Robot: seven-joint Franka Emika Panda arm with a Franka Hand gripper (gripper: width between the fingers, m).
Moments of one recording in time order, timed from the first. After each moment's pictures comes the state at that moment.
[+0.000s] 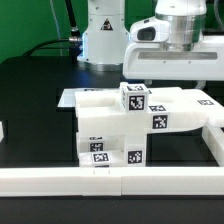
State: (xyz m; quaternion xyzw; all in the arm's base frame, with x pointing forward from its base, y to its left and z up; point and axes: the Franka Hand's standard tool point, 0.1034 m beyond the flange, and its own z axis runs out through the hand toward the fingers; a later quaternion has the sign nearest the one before) arm 0.437 0.111 0.031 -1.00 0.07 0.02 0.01
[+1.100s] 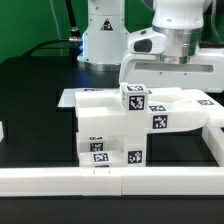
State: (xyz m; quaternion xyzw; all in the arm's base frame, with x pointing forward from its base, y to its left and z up) arm 0.441 0.101 0.011 -1.00 0.07 0.03 -0.01
